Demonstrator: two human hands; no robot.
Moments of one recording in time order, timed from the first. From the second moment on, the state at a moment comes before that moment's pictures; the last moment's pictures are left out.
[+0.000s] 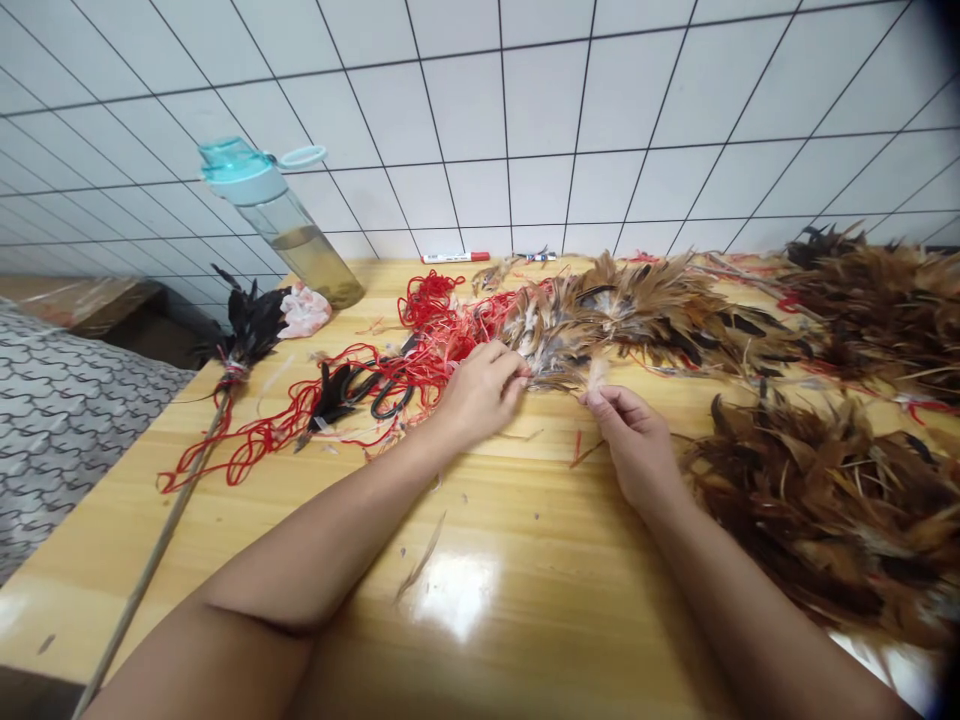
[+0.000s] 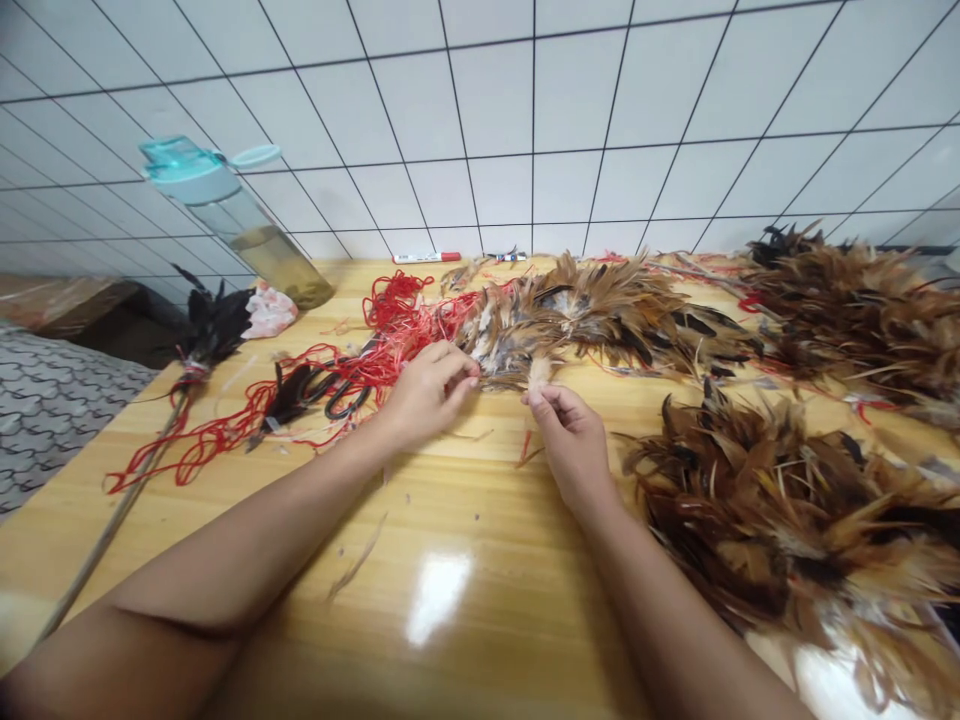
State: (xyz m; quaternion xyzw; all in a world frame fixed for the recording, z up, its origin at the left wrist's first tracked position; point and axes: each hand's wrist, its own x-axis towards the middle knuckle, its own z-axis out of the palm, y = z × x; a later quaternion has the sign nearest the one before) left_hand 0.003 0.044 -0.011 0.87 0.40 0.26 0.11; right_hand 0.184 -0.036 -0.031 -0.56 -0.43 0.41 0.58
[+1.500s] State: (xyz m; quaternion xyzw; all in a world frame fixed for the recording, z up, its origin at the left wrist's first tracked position) left_hand 0.016 0.024 0.014 0.64 0.40 0.27 0.60; right_hand 0.181 -0.038 -0.033 -0.58 -0.49 0.36 0.54
